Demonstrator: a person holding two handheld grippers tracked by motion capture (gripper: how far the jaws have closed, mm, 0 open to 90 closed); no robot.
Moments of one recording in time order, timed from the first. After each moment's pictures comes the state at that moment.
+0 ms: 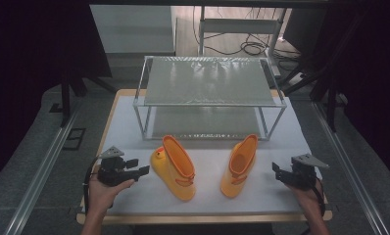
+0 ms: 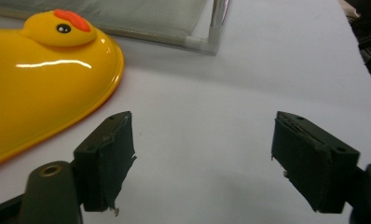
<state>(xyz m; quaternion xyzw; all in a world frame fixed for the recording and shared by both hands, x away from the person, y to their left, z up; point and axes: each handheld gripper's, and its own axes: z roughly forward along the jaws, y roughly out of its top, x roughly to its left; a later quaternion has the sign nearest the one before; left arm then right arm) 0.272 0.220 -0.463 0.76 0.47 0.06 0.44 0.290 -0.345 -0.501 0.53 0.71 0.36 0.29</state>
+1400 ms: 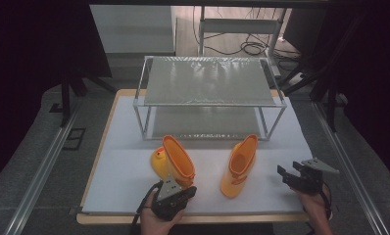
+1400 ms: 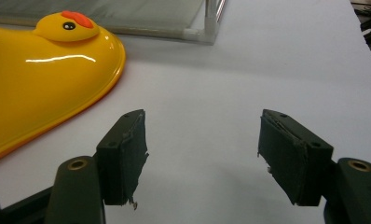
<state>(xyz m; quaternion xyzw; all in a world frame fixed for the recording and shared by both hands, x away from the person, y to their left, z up) 0.202 0.067 -0.478 0.79 0.38 0.11 0.47 0.280 -0.364 -0.506 0.54 0.70 0.39 0.26</state>
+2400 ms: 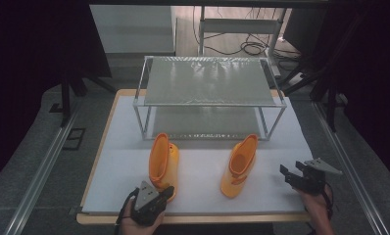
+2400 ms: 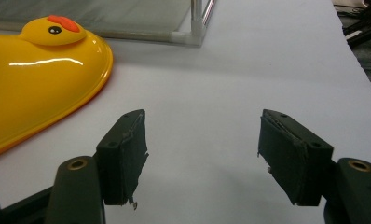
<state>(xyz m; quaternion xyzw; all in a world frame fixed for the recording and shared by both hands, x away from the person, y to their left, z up) 0.182 0.130 -0.488 0.75 0.44 0.17 0.47 0.279 -0.370 -0.506 0.55 0.69 0.39 0.27</state>
